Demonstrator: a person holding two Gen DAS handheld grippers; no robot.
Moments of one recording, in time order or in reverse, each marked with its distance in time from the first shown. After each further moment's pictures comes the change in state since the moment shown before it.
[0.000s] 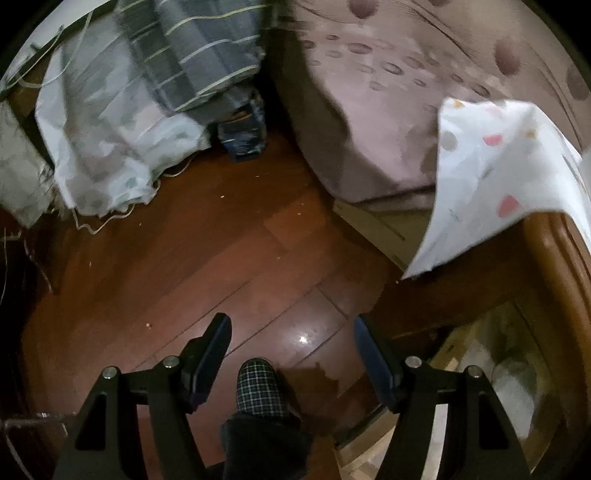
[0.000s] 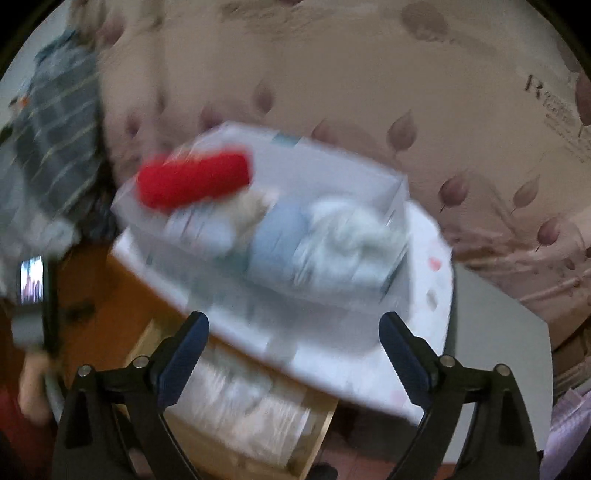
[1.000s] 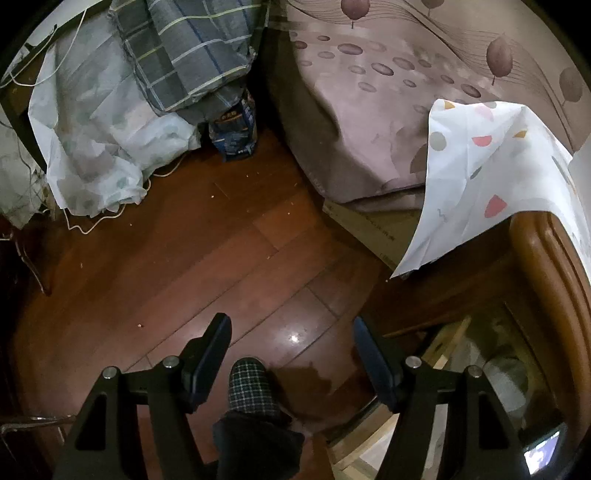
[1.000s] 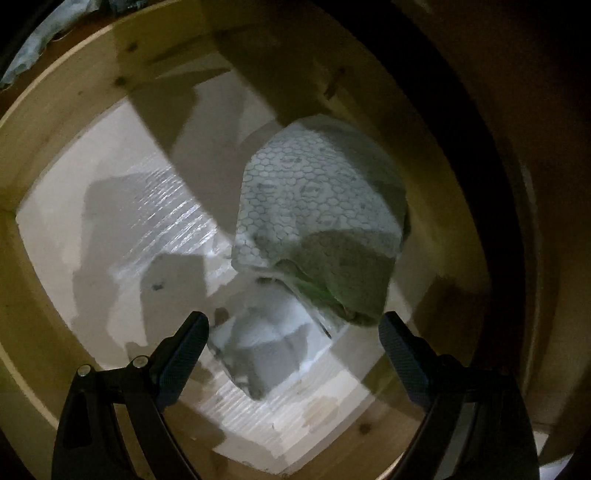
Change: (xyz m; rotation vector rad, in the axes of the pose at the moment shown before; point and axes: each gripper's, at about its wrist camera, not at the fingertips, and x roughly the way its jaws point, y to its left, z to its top) left arm -0.003 -0.005 0.002 0.025 0.009 -0.048; right arm 0.270 0.124 -0.103 -0.439 0.496 -0.079
